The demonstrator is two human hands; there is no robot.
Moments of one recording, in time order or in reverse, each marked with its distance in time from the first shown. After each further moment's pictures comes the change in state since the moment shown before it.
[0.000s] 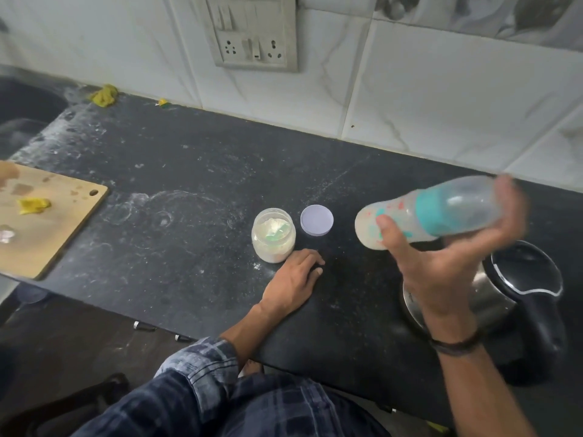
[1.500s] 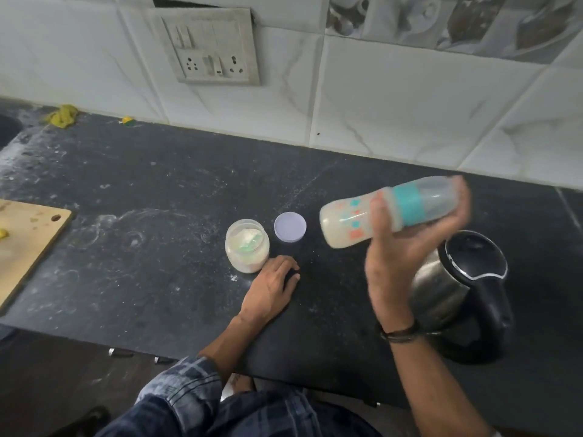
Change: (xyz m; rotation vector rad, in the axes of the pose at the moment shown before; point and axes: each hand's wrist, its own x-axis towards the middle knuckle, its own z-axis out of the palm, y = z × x) left_hand 0.001 0.005 -0.002 0.046 0.025 -0.002; right_hand 0.007 -0.014 0.014 0.388 0.214 0.447
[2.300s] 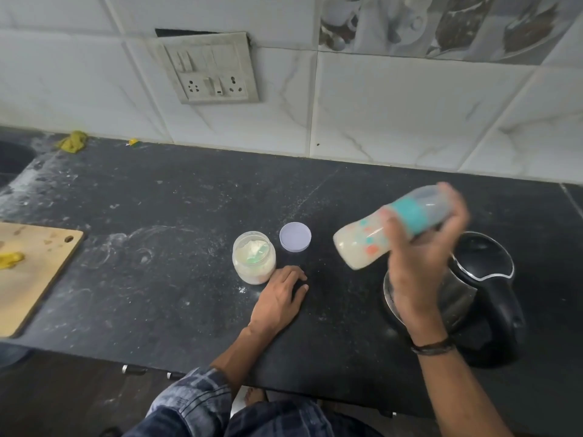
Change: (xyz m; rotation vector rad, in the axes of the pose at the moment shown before) left_hand -0.001 0.000 -0.001 -0.001 -0.033 -0.013; right_hand 0.004 -0.006 -0.020 0.113 -0.010 0.160
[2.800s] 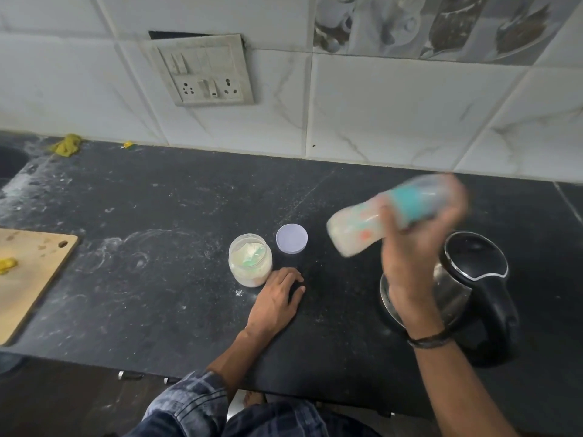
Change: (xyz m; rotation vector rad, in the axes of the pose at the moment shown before) left_hand 0.000 -0.002 0.001 0.002 0.002 0.009; right_hand 0.013 -0.012 0.010 -0.022 0.038 -0.025
